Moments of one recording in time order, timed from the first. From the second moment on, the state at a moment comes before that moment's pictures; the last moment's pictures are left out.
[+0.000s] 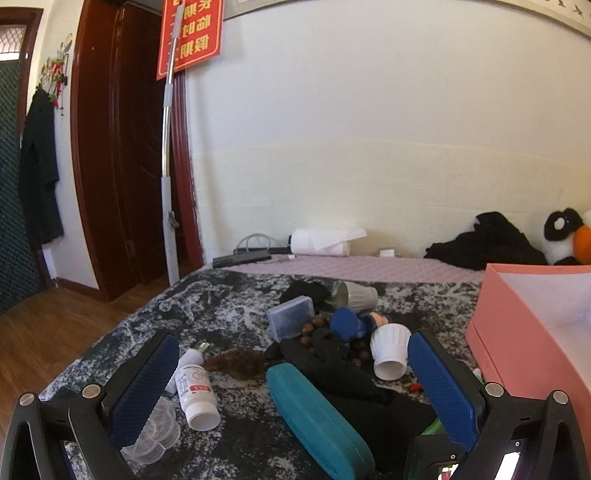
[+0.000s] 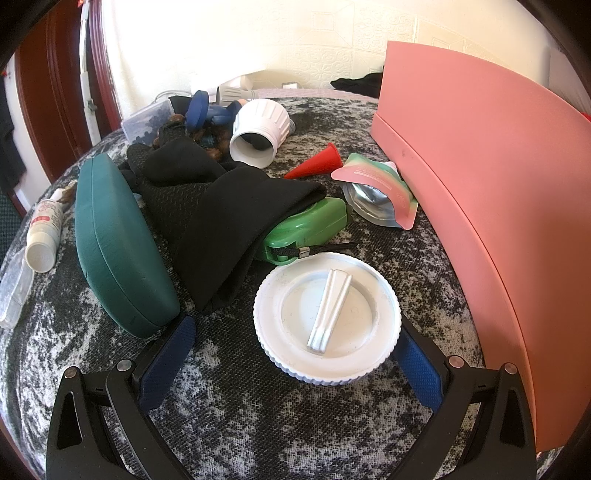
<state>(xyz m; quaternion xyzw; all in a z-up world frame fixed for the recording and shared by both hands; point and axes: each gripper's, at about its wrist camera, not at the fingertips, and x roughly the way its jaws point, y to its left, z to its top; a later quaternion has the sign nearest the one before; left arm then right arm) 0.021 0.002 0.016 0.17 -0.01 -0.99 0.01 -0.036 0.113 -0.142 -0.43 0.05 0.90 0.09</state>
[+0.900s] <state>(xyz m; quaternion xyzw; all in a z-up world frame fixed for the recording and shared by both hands) 0.016 0.001 0.011 0.20 0.01 -0.98 -0.02 -0.036 0.114 -0.142 -0.43 0.05 0.90 0.09</state>
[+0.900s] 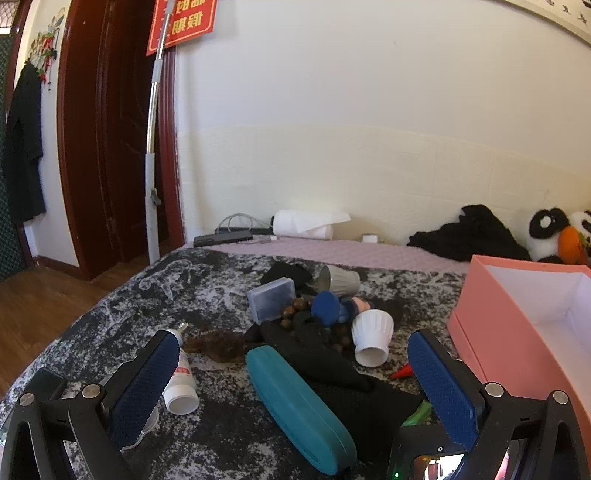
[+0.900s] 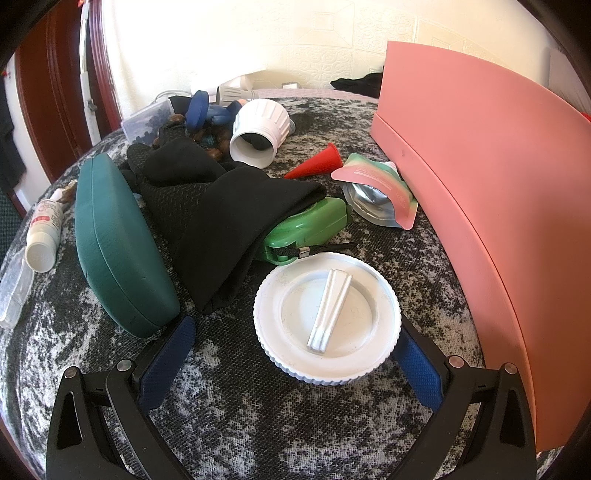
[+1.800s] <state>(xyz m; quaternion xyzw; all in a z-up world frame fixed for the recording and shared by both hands) 0.029 -0.028 0.019 0.20 0.03 -0.98 -0.01 0.025 0.094 -0.083 -0.30 0.00 0.95 0.12</state>
